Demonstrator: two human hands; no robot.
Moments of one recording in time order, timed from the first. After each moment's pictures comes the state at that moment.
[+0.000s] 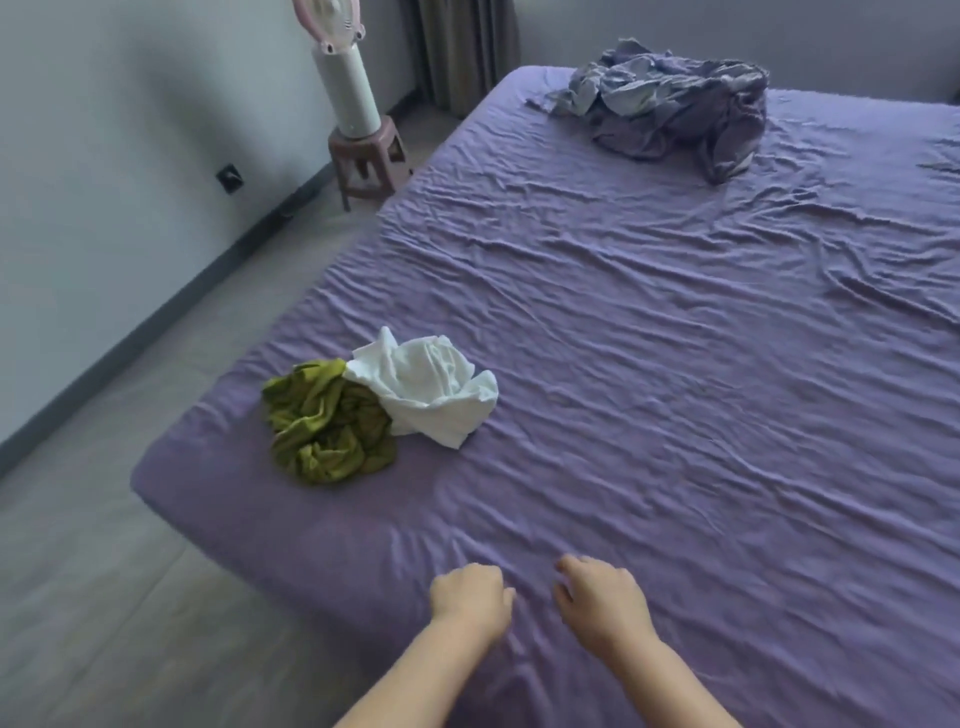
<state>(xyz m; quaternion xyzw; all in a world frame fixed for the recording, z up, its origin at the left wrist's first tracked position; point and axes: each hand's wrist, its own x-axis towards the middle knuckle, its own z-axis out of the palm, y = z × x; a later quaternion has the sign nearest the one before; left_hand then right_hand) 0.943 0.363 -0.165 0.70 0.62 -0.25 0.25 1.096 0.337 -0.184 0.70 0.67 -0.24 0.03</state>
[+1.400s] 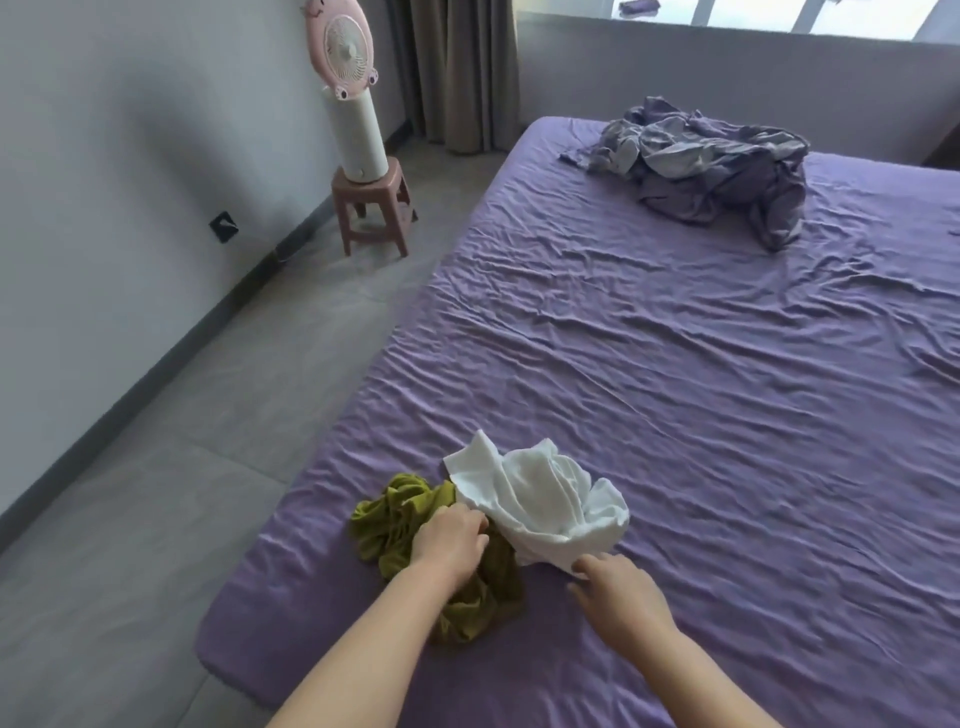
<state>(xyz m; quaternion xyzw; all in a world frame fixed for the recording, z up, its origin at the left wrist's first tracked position) 0.716 0.650 -0.118 0.77 0.58 -0.11 0.26 0.905 0.554 -0.118 0.73 0.64 -0.25 0.05</state>
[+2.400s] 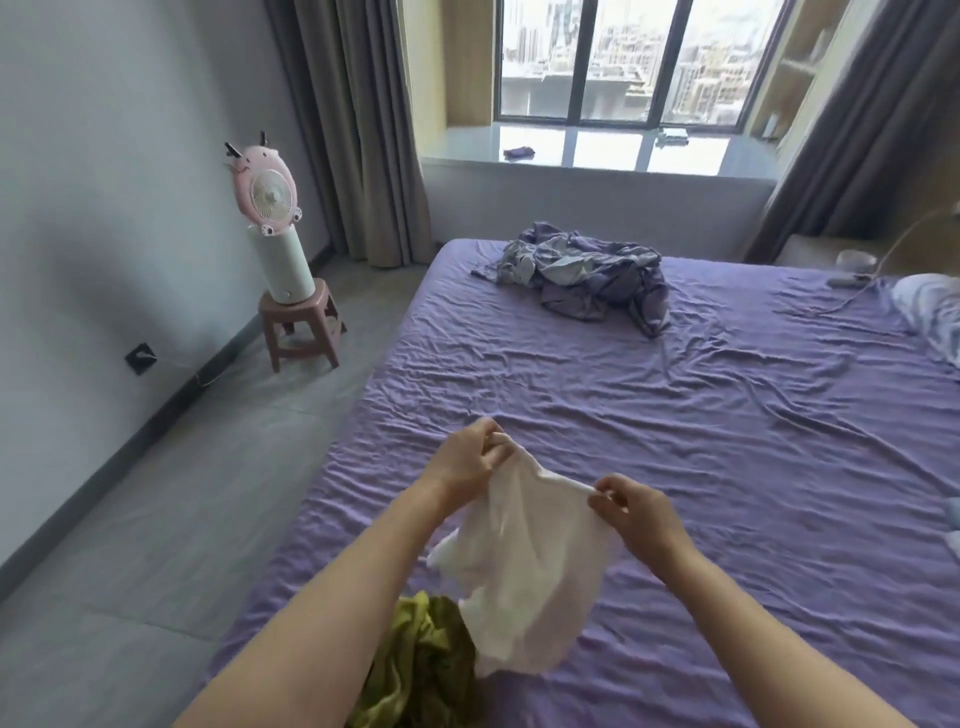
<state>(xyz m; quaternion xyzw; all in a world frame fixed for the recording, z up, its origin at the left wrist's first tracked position) 0.806 0.745 0.061 0.80 0.44 0.16 0.39 1.001 0.620 0.014 0.80 0.48 -0.24 -0.26</state>
